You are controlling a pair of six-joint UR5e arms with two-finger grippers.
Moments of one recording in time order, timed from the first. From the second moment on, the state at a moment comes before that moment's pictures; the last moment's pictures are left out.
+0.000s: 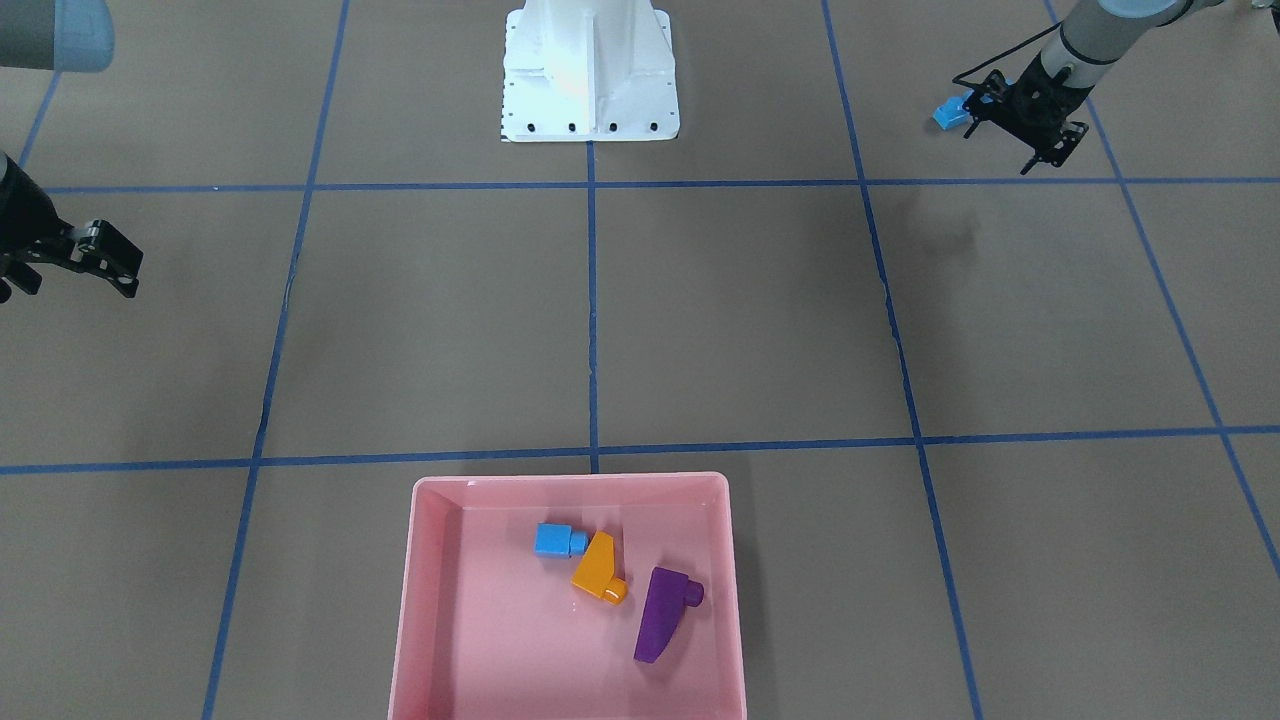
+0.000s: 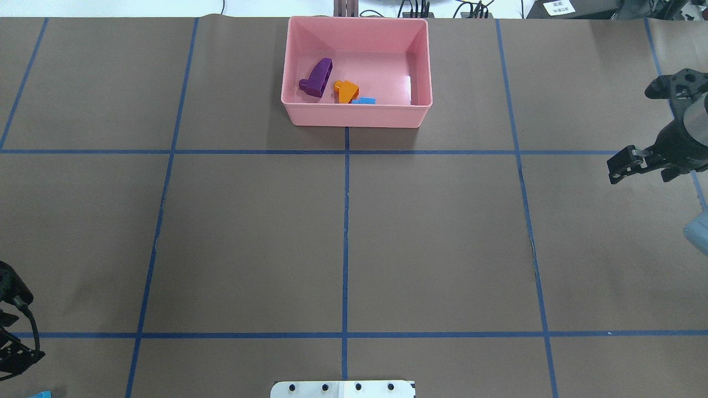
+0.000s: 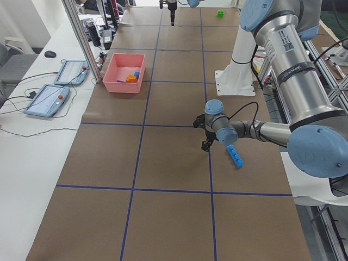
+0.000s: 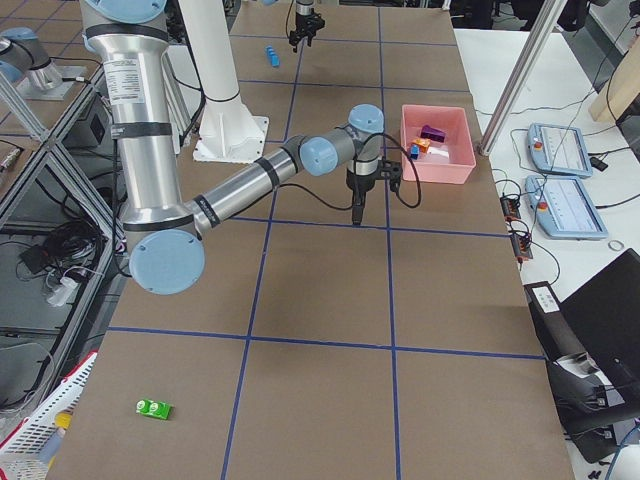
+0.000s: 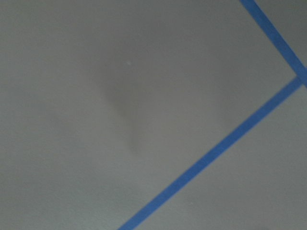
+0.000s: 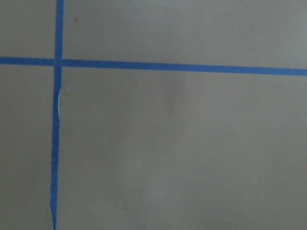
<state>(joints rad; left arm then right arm) -0.41 -1.04 -2.06 -2.31 -1.94 -0.52 1.04 -1.56 2.01 -1.67 2.15 0.60</state>
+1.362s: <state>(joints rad) 0.13 -0.91 -2.09 -2.35 -1.59 -0.82 1.13 -1.87 1.99 -1.67 2.19 0.17</state>
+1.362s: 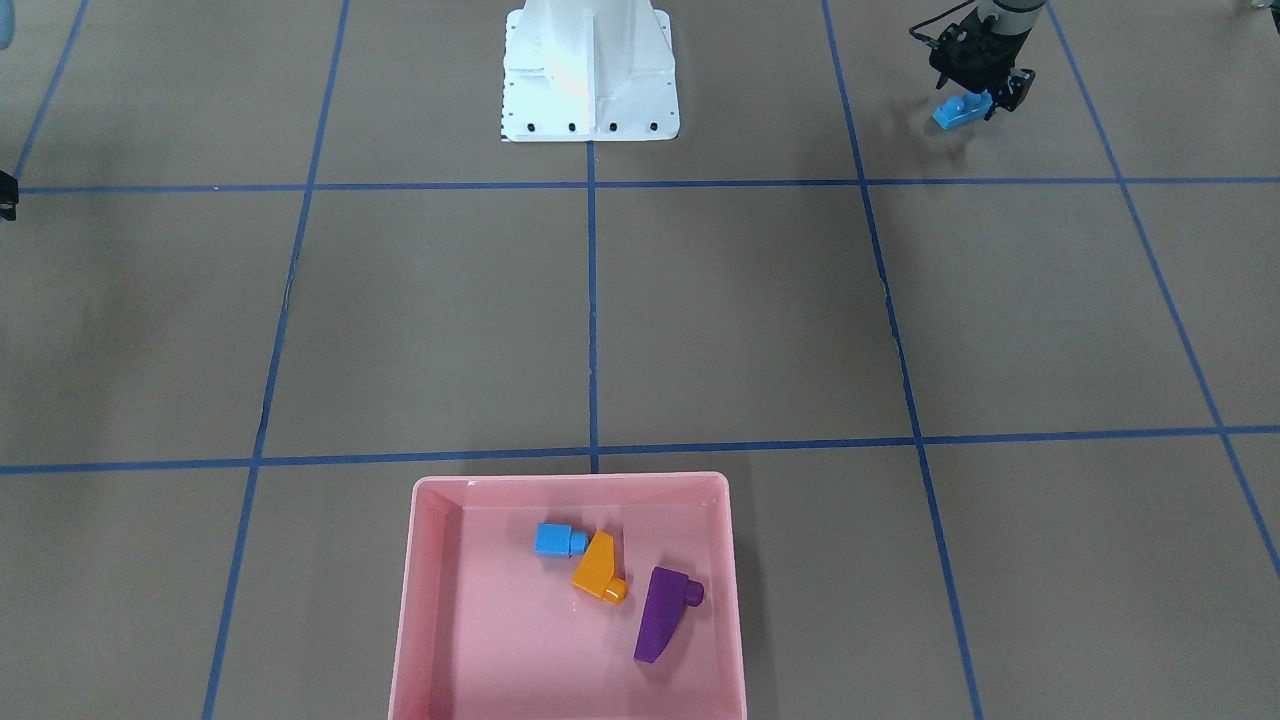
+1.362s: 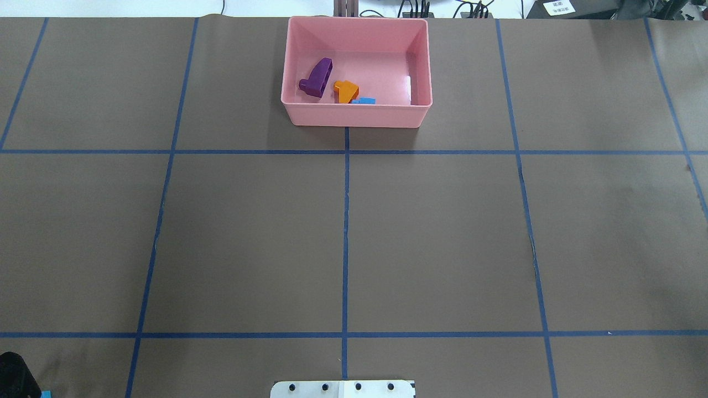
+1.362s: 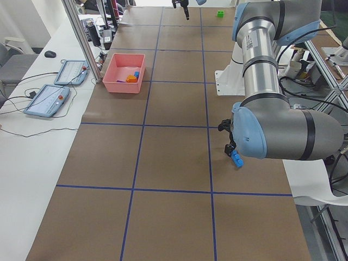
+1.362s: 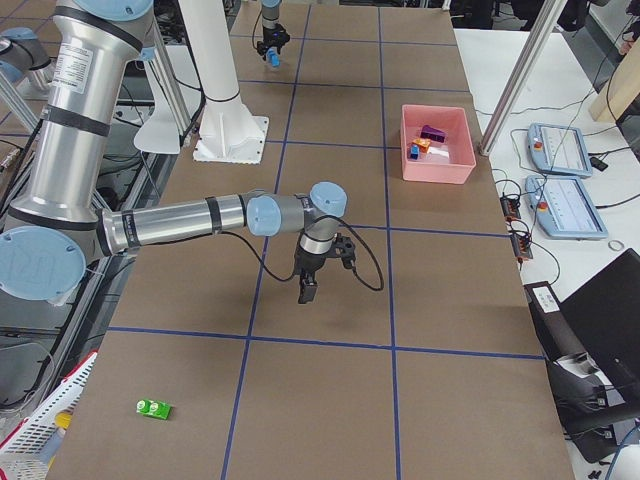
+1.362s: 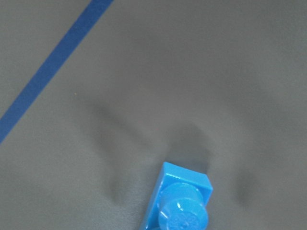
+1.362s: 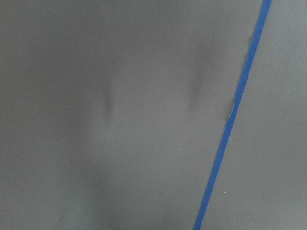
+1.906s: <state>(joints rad) 0.13 -0.92 -2.08 -2.35 -1.58 -0.82 1.22 -2.02 1.97 -1.65 2.23 -0.06</state>
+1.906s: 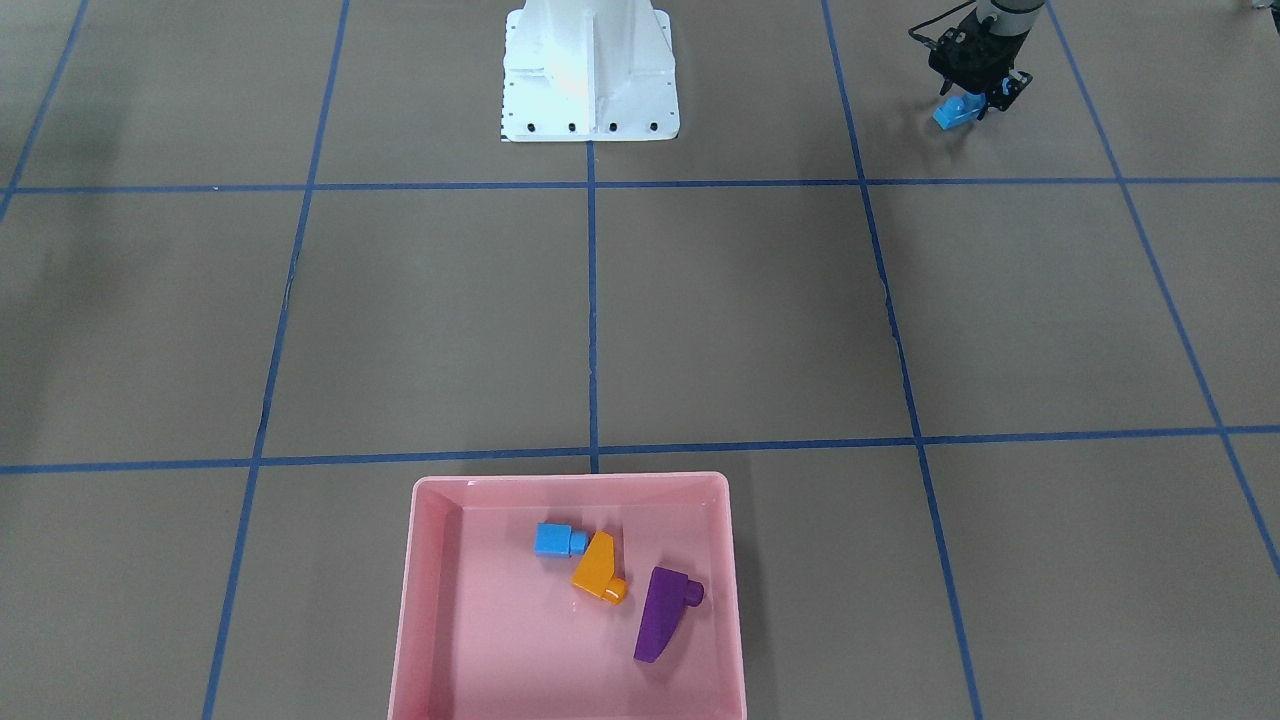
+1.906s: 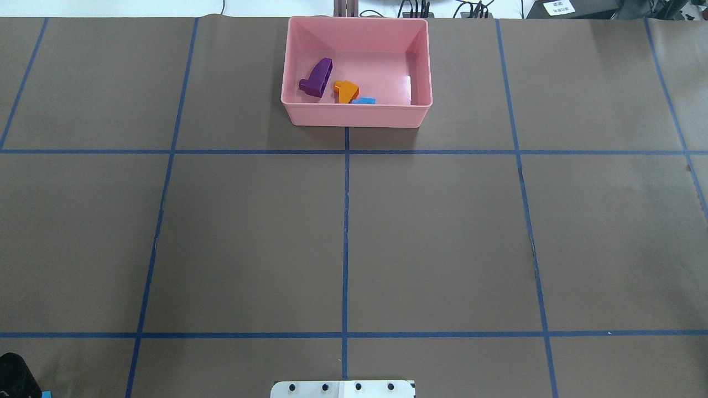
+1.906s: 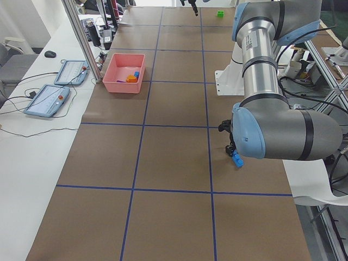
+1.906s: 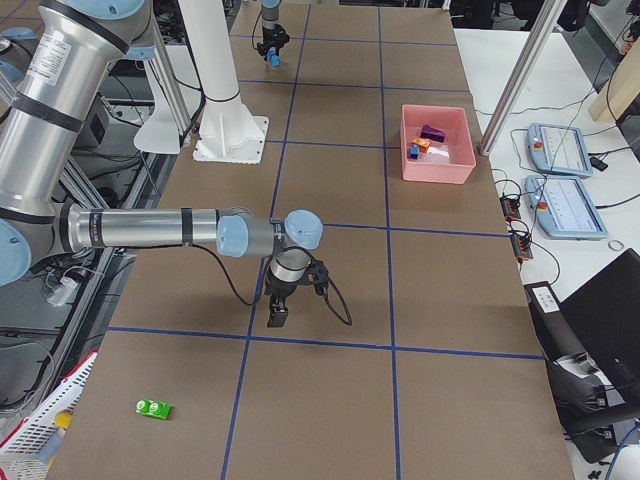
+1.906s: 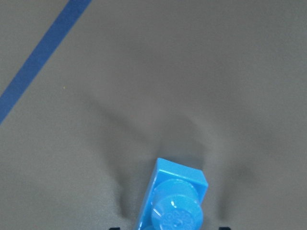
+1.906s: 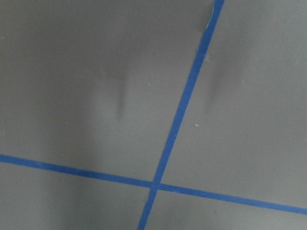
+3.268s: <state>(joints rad) -0.73 -1.89 -2.08 -1.71 -2.08 -0.81 1.55 -2.24 1.43 -1.11 2.25 -0.27</state>
